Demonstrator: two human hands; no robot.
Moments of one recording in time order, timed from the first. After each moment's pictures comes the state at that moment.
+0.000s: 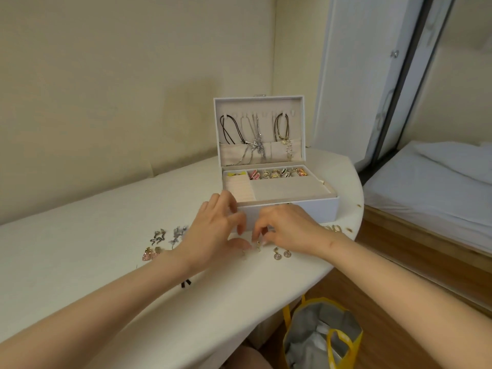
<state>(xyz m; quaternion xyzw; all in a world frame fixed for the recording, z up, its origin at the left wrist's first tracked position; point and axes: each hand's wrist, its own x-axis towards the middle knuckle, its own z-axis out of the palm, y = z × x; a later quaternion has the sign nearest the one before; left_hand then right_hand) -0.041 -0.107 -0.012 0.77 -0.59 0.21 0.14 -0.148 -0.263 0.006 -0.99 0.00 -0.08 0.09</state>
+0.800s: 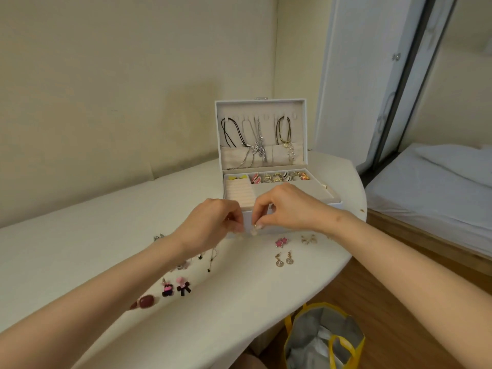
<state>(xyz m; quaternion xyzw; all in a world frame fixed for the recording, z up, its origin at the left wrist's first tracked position) -0.038 -0.114 0.023 0.82 -0.52 0.04 0.22 -0.132 -0.274 0.042 -0.98 -0.01 -0.08 0.20</state>
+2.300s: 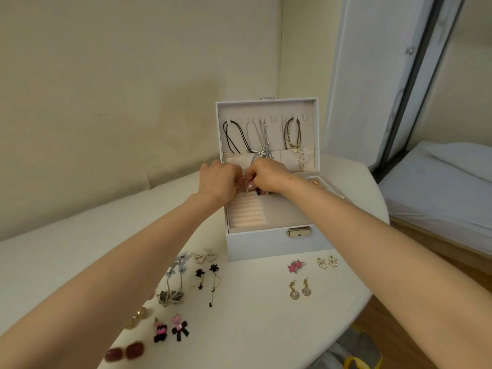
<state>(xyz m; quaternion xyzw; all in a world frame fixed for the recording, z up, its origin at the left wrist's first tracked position) 0.071 -0.205 0.034 0.89 -0.39 0.19 0.09 0.008 -0.318 0.049 -0.97 0.16 -0.08 0.15</state>
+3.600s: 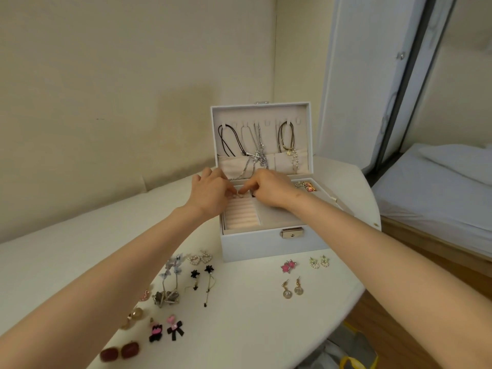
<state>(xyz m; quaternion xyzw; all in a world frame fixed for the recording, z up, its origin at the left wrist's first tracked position) 0.053 -0.184 0.031 0.89 -0.42 0.13 0.10 -0.023 -0.316 0.038 -0.98 0.12 -0.13 0.13</state>
